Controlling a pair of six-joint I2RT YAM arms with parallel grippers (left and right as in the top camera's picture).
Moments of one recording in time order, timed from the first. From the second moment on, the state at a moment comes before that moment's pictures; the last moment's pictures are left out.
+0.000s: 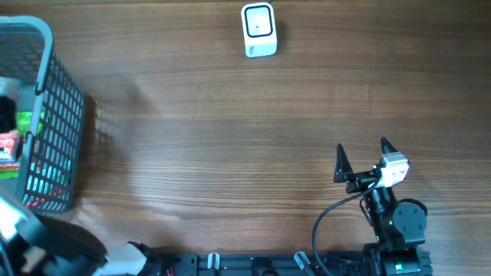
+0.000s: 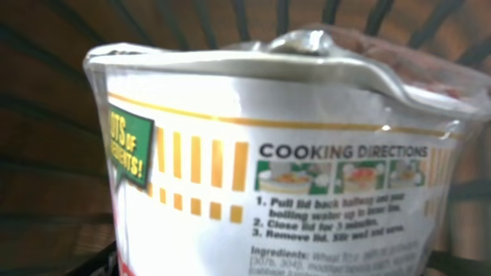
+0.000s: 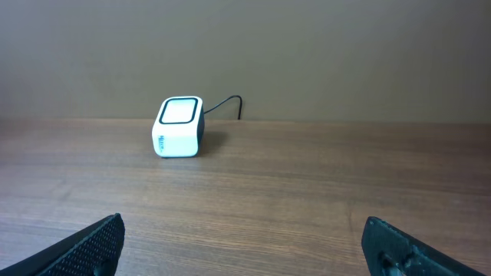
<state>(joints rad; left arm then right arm) 0.84 1.61 1.49 -0.74 0.31 0.59 0.09 0.05 0.01 0.00 -0.08 0.05</state>
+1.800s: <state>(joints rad) -0.54 1.98 1.53 -0.89 0.36 0.24 0.09 0.05 0.01 0.00 -0.08 0.05</state>
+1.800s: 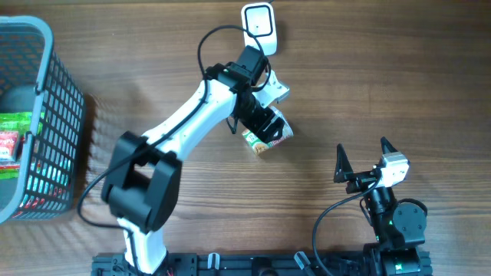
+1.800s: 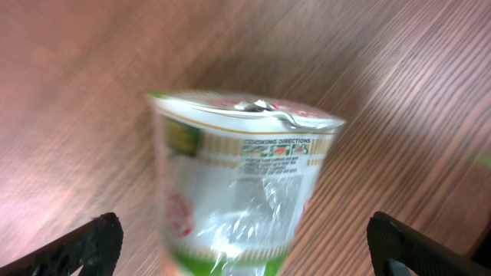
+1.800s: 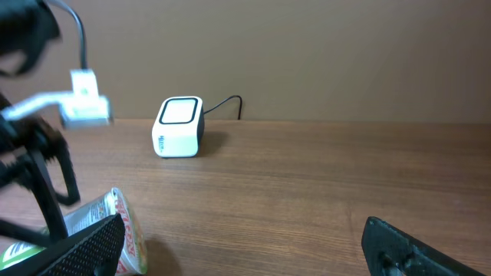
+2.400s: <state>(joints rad) 0.56 1.25 1.57 -0.95 -0.13 0.24 0.09 0.05 0.01 0.00 -0.08 0.05</state>
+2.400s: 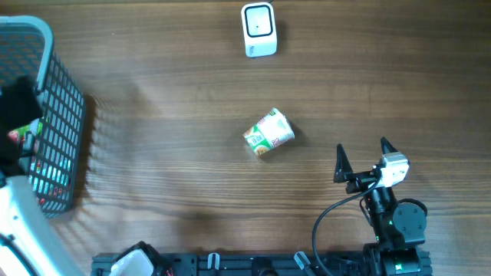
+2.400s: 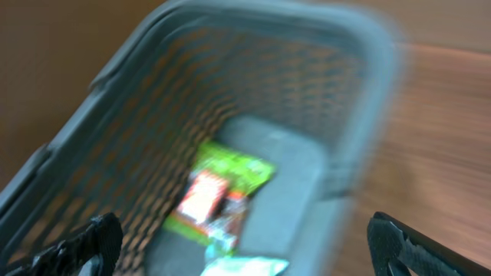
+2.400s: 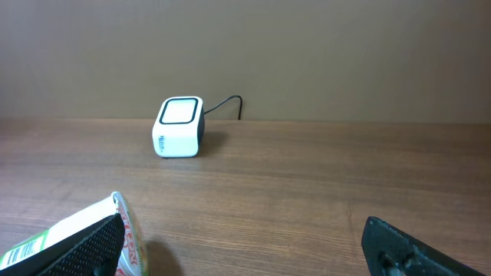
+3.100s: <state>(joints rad) 0.99 1.65 1.57 -0.96 0.28 0.65 0.09 0.05 0.01 0.00 -0.08 0.05</state>
